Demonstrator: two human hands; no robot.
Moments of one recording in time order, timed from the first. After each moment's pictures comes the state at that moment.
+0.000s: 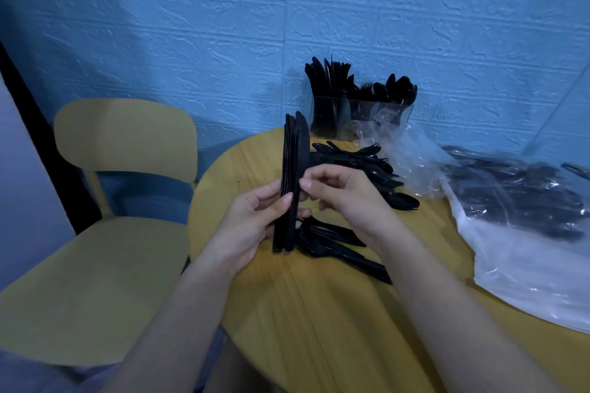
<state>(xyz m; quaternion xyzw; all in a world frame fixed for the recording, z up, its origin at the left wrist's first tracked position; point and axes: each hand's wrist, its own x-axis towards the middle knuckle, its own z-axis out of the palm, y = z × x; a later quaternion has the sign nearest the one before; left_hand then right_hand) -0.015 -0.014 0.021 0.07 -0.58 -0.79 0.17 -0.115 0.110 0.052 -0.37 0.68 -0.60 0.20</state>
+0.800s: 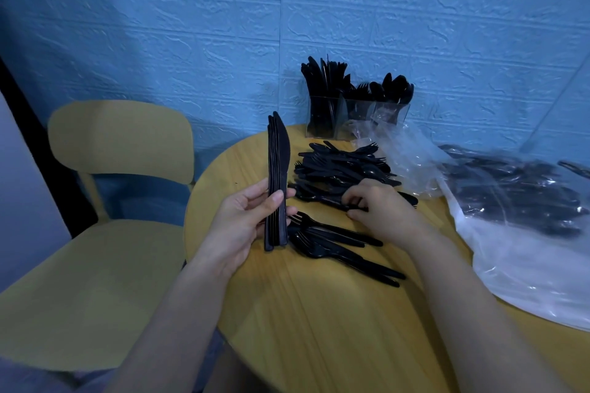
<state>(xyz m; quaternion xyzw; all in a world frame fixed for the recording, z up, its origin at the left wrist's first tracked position) -0.016 -0.019 0.018 0.12 -0.57 -0.78 0.20 -0.165 0.145 0.028 -0.40 0.90 -0.16 0.02</state>
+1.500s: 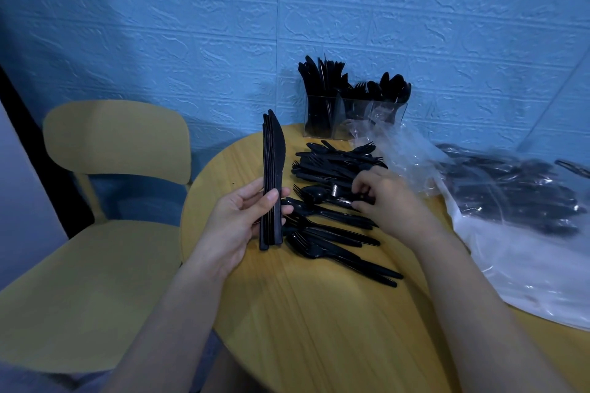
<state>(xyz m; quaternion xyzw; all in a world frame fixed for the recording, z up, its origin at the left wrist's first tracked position) -0.016 -0.020 0.018 0.12 -0.58 -0.78 0.21 -0.166 0.155 0.037 -0.39 0.90 -0.19 -0.04</state>
